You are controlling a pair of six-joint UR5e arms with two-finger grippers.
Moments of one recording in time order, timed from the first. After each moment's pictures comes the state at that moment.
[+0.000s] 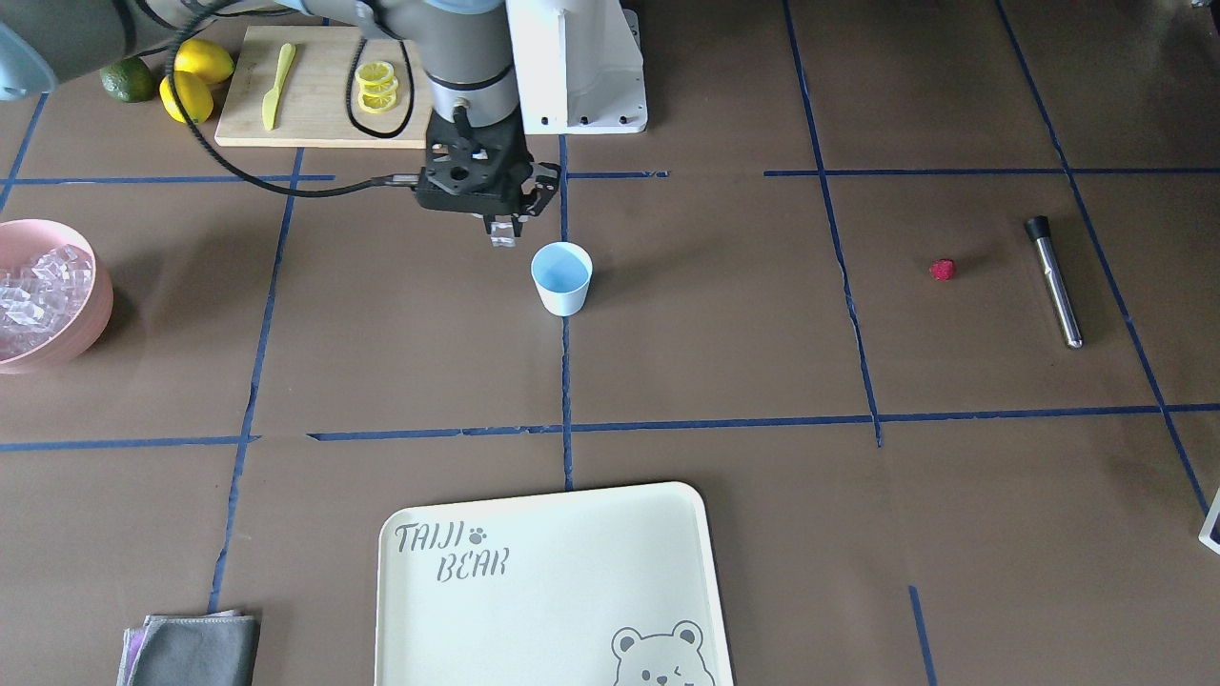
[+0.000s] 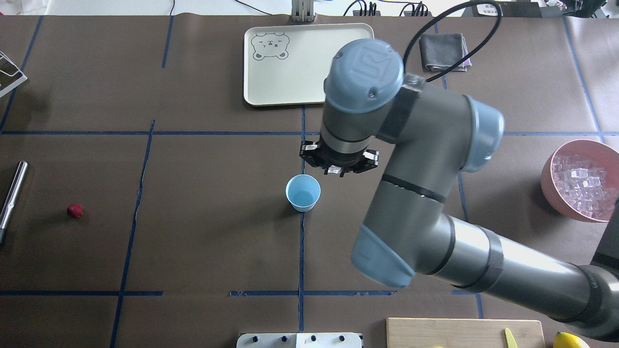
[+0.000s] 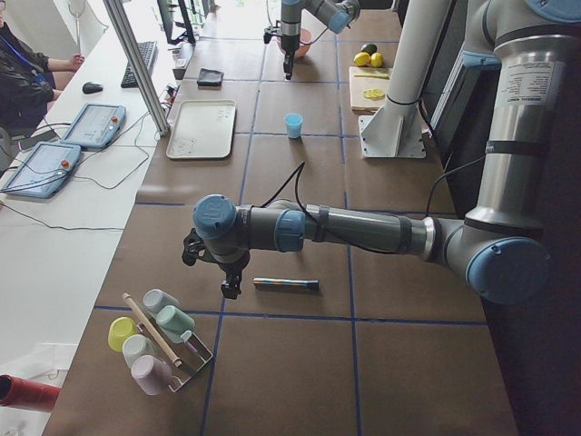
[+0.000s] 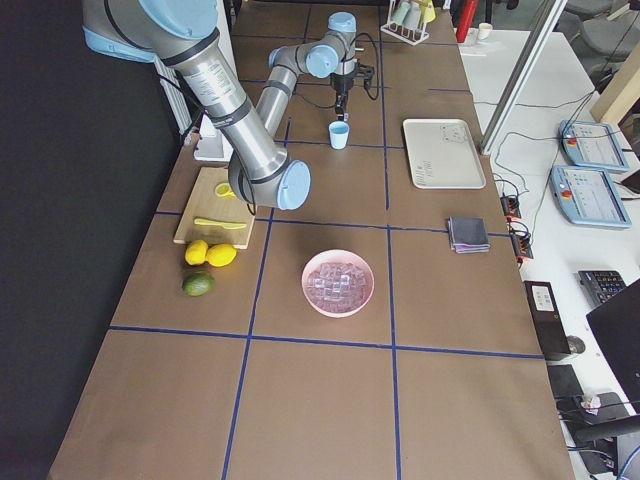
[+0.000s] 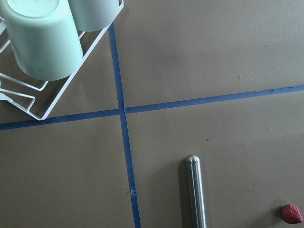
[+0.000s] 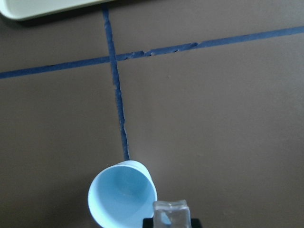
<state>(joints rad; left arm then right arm) -1.54 -1.64 -1.61 -1.50 -2.47 0.09 0.53 -0.75 1.80 -1.90 1.88 1.34</state>
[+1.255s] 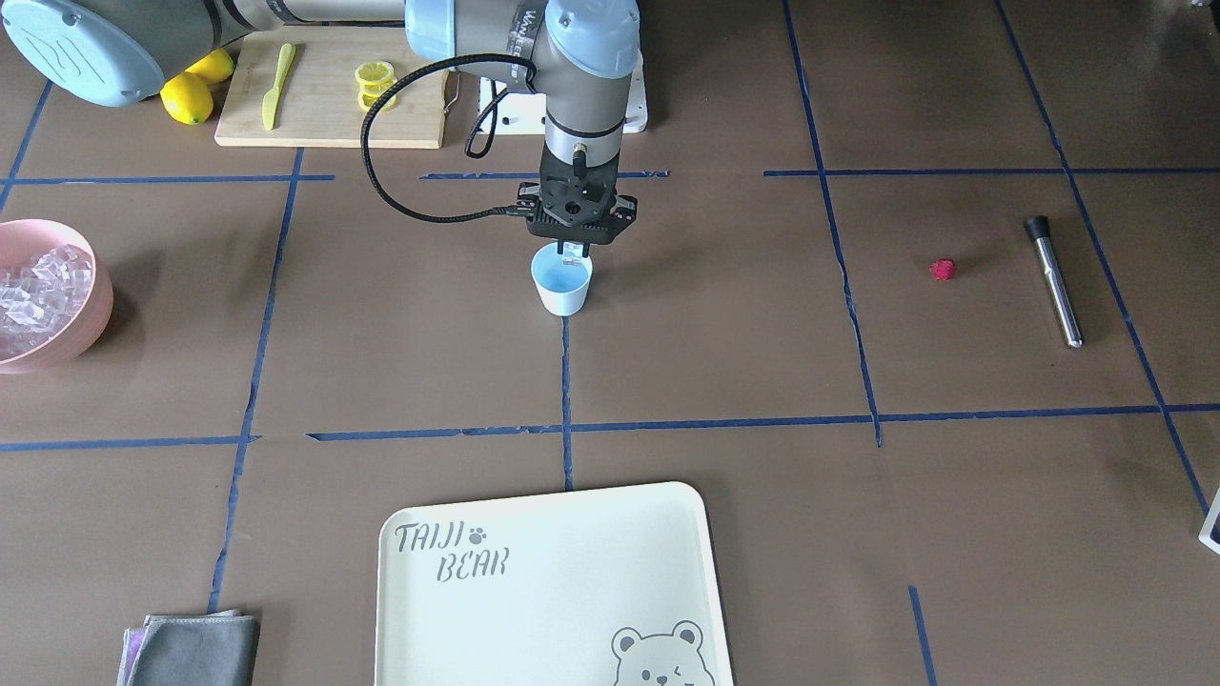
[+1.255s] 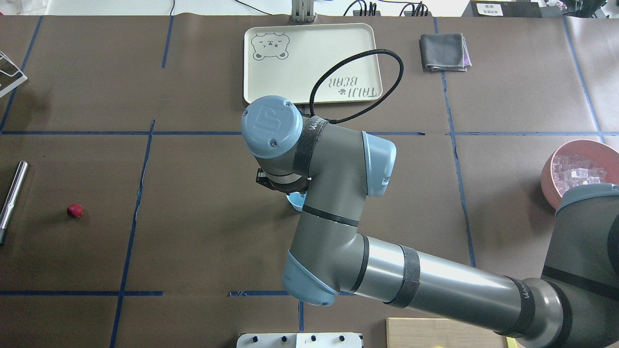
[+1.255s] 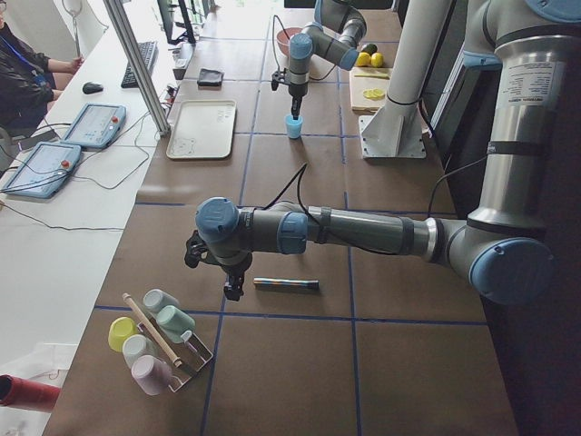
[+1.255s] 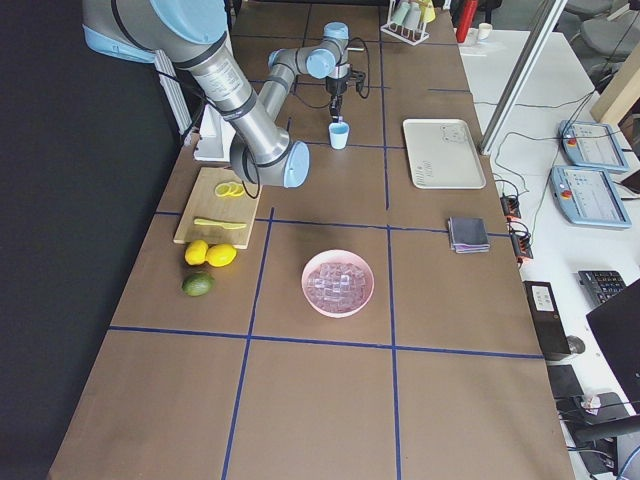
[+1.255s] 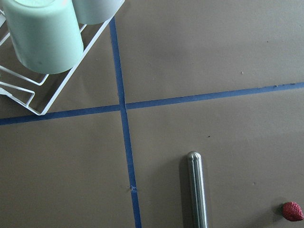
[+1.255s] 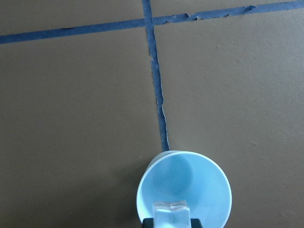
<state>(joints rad) -1.54 -1.63 -1.62 -1.50 -2.47 0.09 0.44 -0.64 1.58 -1.83 1.81 1.38</state>
